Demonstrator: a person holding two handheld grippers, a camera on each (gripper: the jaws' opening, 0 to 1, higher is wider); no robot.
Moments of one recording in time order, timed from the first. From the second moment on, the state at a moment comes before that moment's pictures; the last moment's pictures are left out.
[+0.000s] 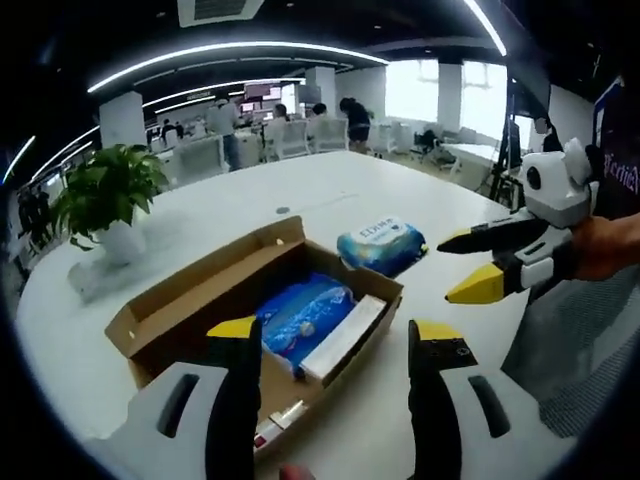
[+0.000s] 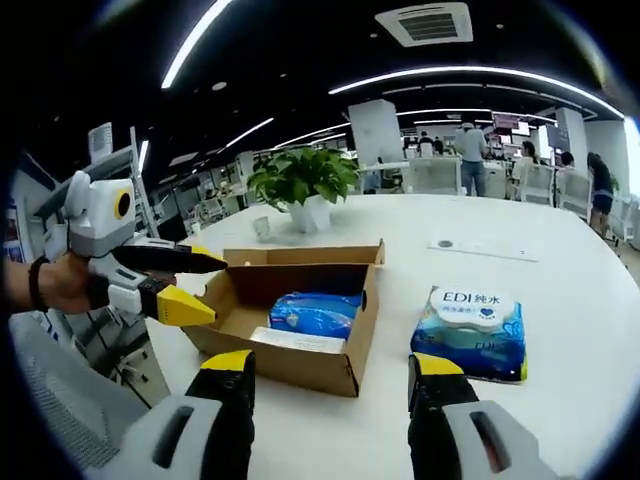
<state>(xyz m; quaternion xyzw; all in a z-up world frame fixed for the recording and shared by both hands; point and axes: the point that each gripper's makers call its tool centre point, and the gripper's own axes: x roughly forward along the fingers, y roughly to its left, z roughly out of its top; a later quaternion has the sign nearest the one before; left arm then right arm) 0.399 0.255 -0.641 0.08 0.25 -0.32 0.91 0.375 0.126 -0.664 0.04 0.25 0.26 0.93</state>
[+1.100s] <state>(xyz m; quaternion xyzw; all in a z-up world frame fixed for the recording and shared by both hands) 0.387 0.258 -0.645 0.07 0.25 -0.31 0.92 0.419 0.168 -0.653 -0.13 0.27 0.36 0.88</state>
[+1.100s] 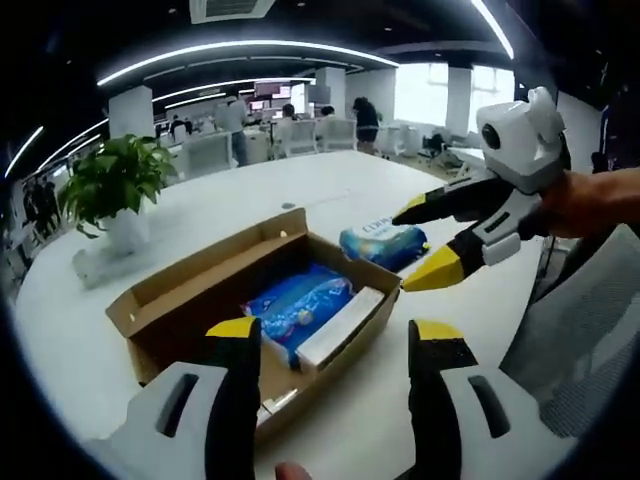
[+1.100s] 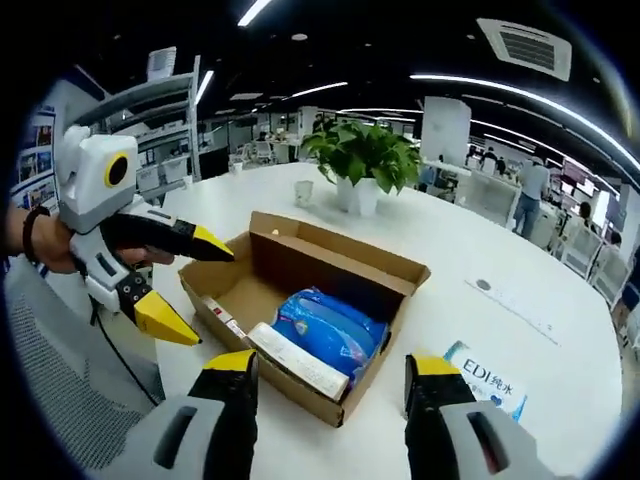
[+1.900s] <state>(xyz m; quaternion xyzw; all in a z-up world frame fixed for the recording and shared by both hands) 0.388 0.260 -0.648 0.07 0.25 -0.31 0.91 0.465 0.207 -0.688 -0.29 0.31 0.45 0.78</state>
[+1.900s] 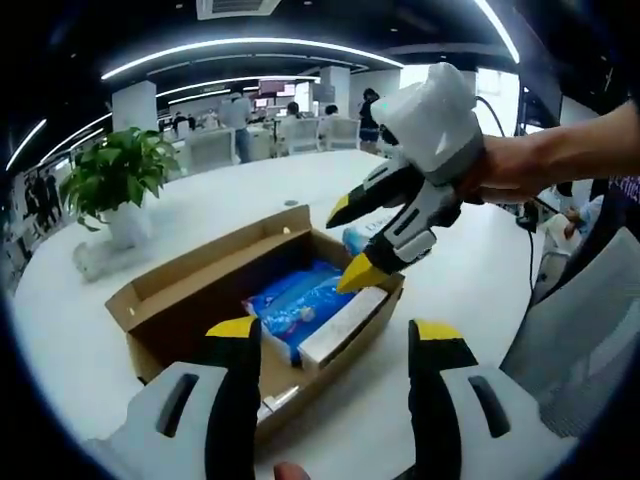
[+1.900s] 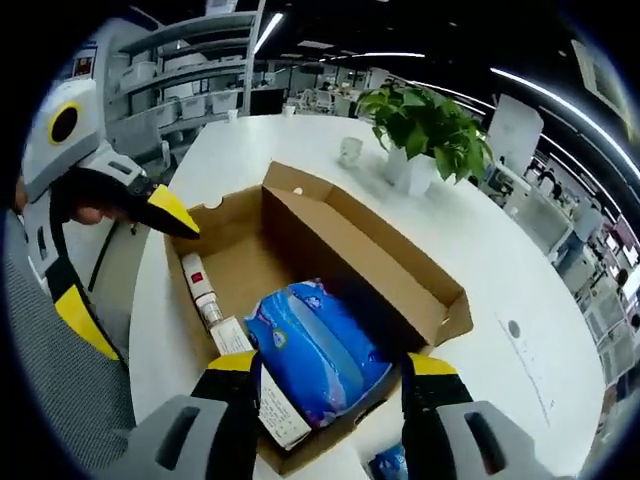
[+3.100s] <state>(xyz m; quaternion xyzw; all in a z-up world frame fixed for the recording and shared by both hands) 0.388 0.256 -0.652 0.06 0.26 -0.31 0.91 0.482 0.230 -0.769 -0.43 0.36 0.52 0.65</state>
